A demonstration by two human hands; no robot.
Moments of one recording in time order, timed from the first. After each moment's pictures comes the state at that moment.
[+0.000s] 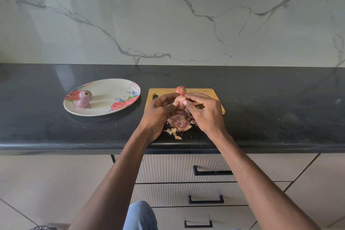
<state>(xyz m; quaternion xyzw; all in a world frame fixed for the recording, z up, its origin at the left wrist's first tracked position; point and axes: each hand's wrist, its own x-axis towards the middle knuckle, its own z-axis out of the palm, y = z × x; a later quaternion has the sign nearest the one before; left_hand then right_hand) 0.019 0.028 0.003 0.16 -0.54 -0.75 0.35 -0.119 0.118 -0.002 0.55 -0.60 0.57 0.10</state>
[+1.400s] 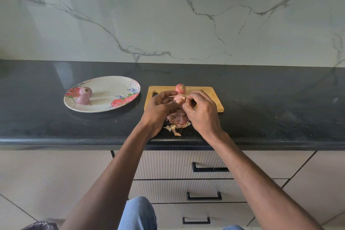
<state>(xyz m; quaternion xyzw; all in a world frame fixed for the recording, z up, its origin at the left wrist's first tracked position) 0.015 0.025 -0.001 0.17 -0.57 -0.72 0.36 -0.114 0.114 -0.009 0.57 -0.62 0.48 0.24</state>
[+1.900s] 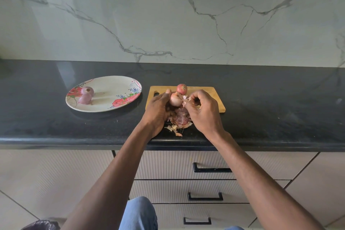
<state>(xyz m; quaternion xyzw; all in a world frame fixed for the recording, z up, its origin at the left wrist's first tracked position) 0.017 0.031 0.009 0.22 -0.53 -0.74 0.36 -0.116 0.114 -0.010 0.57 -0.61 0.53 0.14</state>
